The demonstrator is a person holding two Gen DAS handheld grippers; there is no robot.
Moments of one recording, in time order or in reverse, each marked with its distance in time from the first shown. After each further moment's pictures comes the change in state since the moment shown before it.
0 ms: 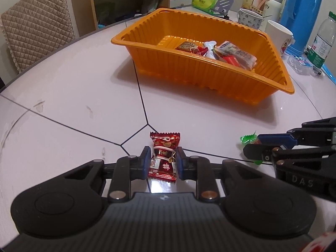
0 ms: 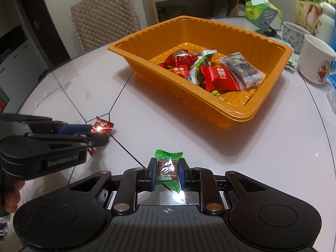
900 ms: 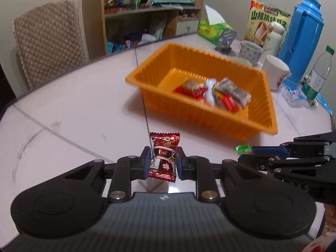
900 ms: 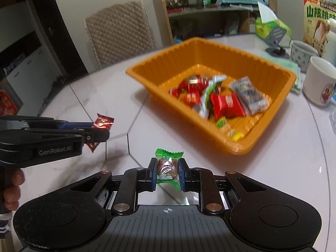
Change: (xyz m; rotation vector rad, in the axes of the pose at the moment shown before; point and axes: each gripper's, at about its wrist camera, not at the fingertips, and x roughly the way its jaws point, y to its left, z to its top) left arm -0.049 0.004 0.034 -0.057 -0.115 0.000; right arm -0.035 -0.007 0.031 0.008 -0.080 0.096
